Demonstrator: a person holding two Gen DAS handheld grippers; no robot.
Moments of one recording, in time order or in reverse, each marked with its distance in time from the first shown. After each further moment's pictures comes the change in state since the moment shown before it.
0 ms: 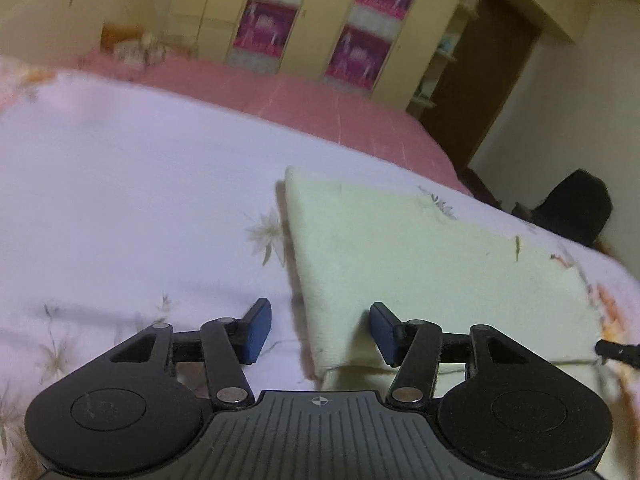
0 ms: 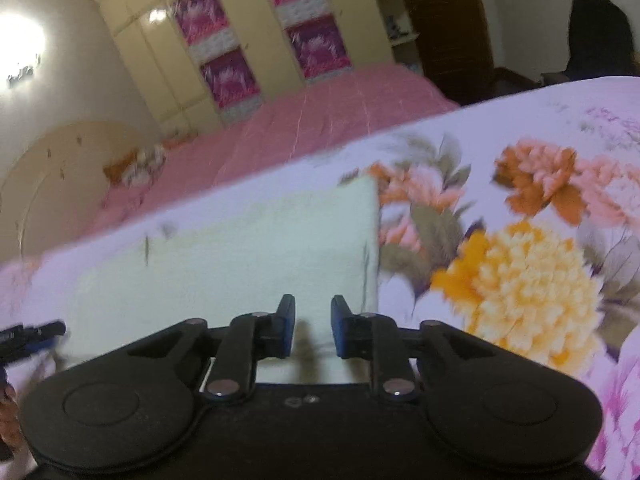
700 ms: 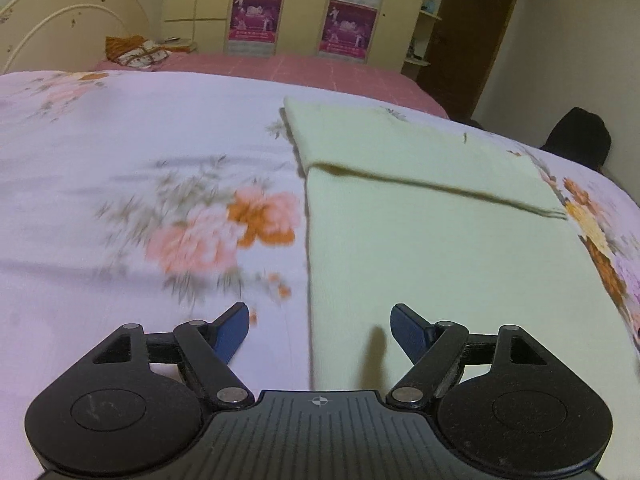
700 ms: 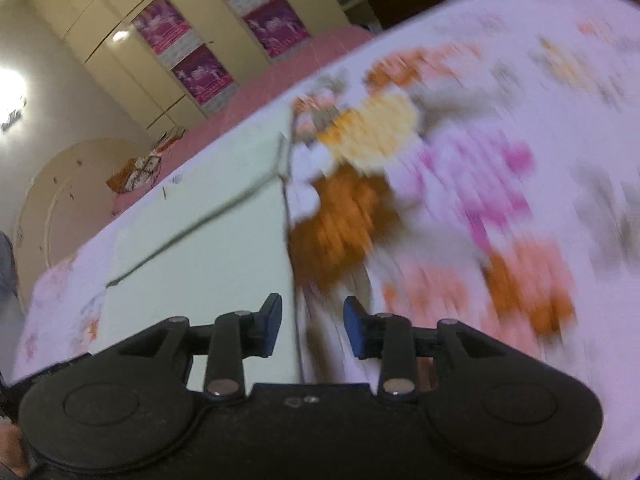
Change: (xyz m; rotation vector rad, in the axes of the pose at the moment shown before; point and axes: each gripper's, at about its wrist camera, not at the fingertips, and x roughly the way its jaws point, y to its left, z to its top) left arm -0.162 -0.026 -0.104 0.104 0.091 0.072; right arm -0.157 -0.082 -0.110 0.269 0.065 0.075
